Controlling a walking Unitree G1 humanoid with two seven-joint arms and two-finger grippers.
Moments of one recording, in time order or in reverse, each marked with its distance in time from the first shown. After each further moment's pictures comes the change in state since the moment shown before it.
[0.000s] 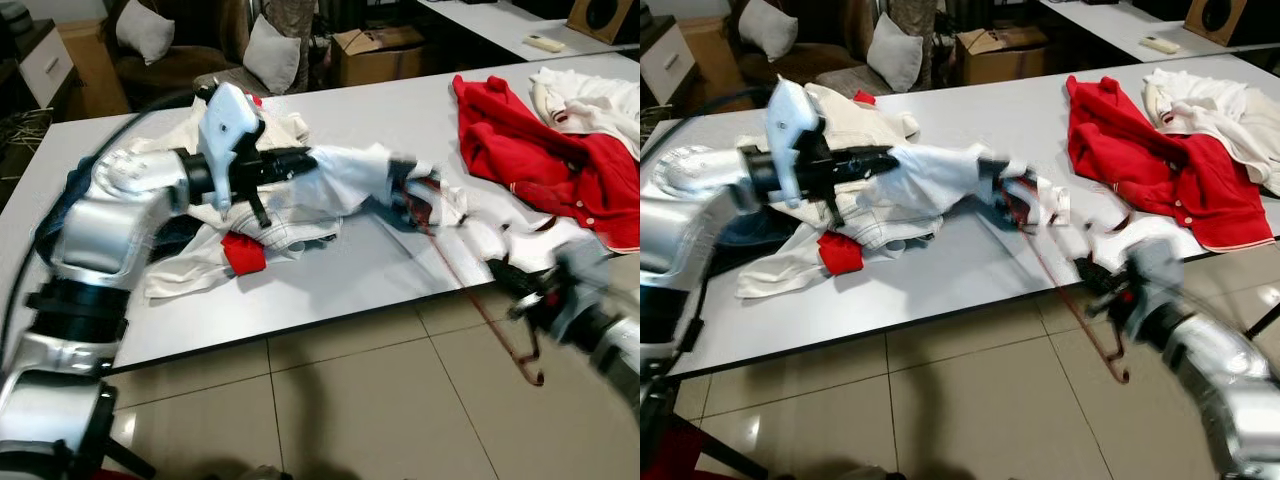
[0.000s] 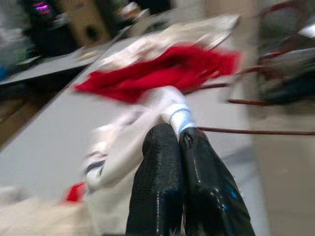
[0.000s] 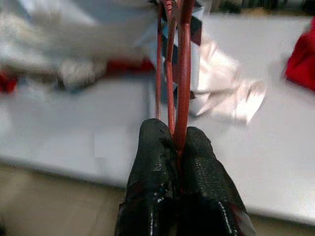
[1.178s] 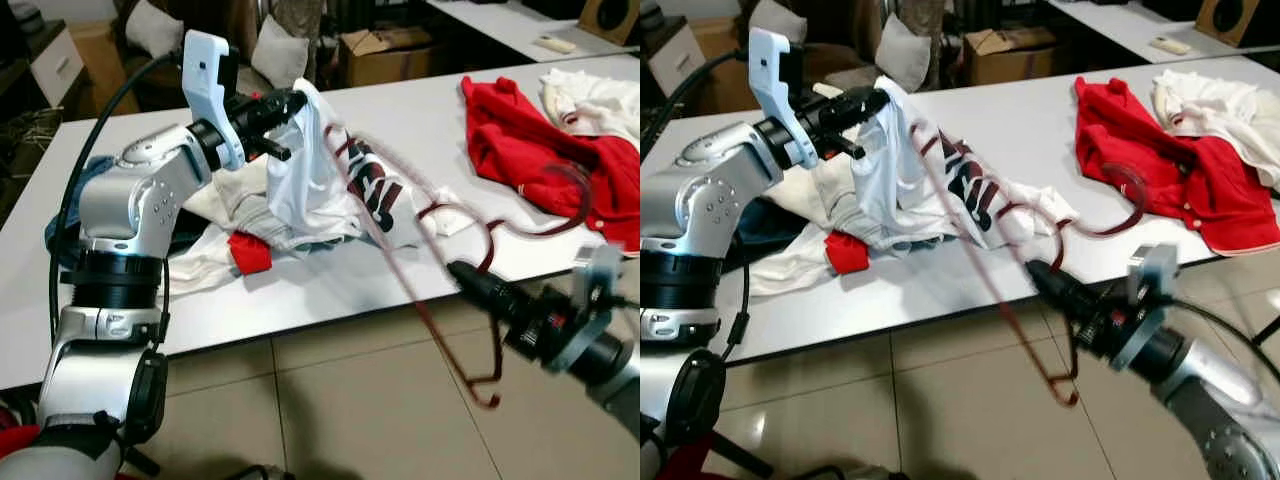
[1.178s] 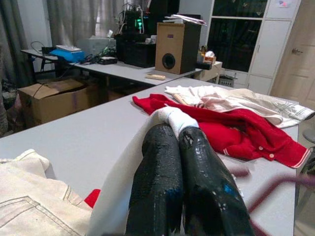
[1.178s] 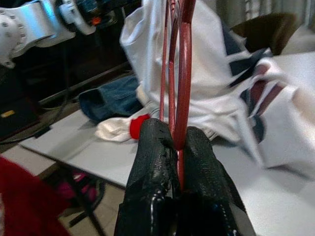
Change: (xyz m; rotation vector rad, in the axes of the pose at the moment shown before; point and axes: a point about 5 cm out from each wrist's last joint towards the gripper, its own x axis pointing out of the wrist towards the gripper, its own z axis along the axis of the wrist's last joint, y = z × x) left arm 0.017 0.037 0.000 -0.302 -0.136 0.443; right arm -0.023 0.063 0.008 0.197 -0.101 0.378
